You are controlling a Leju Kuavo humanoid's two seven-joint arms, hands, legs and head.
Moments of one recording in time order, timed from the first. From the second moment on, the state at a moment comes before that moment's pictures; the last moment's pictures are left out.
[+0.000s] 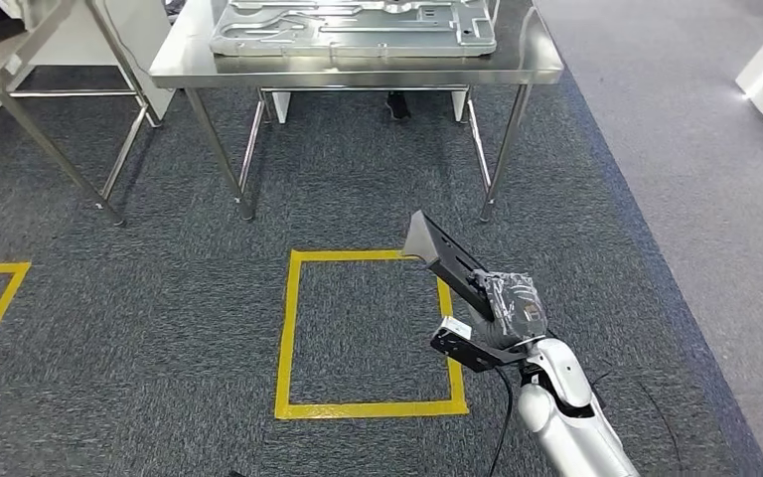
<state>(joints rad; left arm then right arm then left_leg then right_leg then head) -0.12 -0.18 0.81 -0.21 -1.34 0.17 -0.20 -0.20 -0.11 0.23 -1.33 0.96 -0.37 -0.27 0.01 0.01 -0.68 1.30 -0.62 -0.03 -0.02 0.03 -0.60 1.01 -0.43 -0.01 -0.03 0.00</state>
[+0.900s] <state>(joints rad) -0.13 -0.17 0.82 -0.21 -1.32 0.15 -0.18 -1.40 -0.24 0.75 -1.06 1.25 0.17 -0.17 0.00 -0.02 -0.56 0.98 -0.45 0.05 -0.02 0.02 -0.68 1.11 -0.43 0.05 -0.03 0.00</state>
